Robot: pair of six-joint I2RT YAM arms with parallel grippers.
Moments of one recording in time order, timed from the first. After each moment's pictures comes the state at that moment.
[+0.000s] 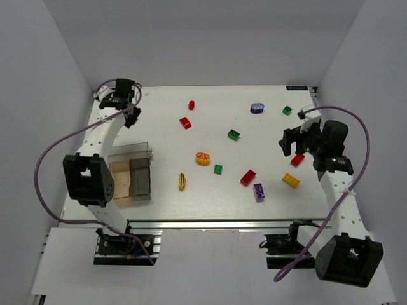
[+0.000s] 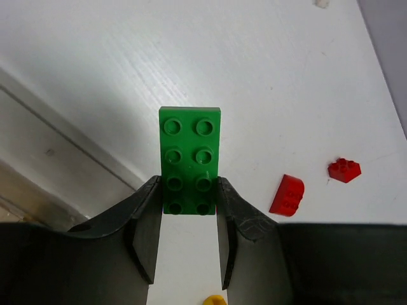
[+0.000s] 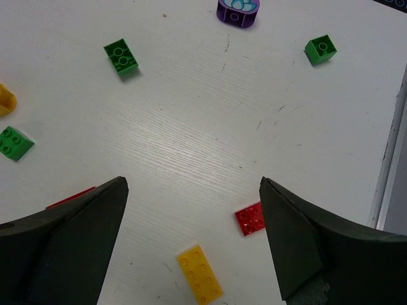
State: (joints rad) left arm -0.10 1.78 1.65 -0.78 -0.41 -0.96; right arm -0.12 1.01 0.84 -0.32 -0.47 -0.31
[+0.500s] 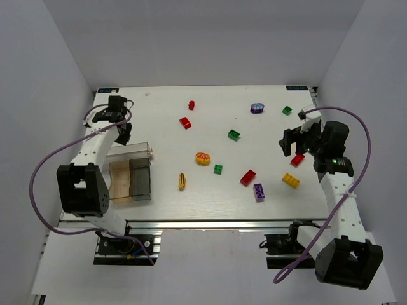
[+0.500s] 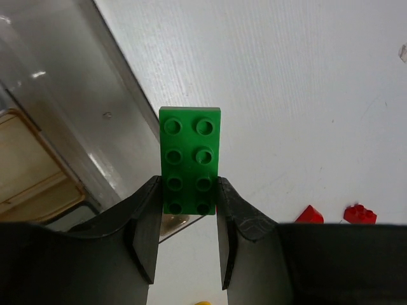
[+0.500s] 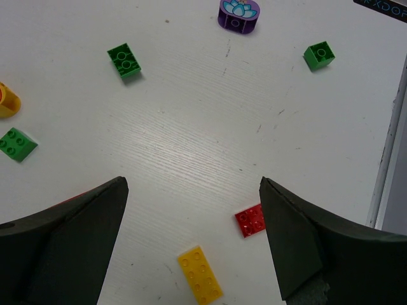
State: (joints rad) left arm -0.02 1.63 1.35 -0.79 -0.42 -1.26; right arm -0.12 0.99 0.84 -0.32 -0.48 -0.31
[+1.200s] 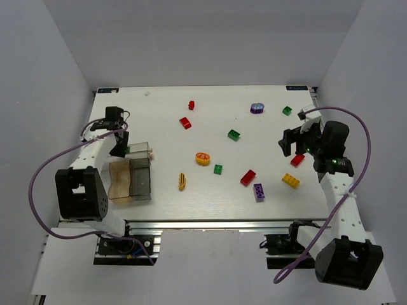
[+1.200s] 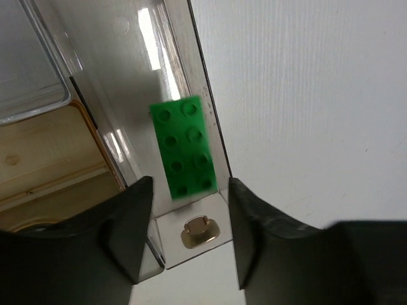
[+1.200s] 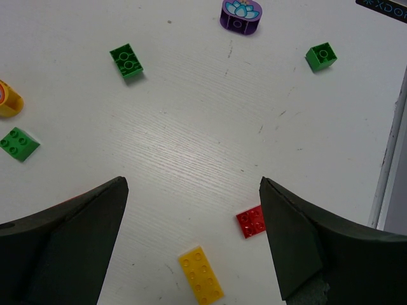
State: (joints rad) left arm 0.03 1.55 1.17 -0.77 -0.40 -1.40; right arm -0.12 0.99 0.84 -0.32 -0.49 -0.31
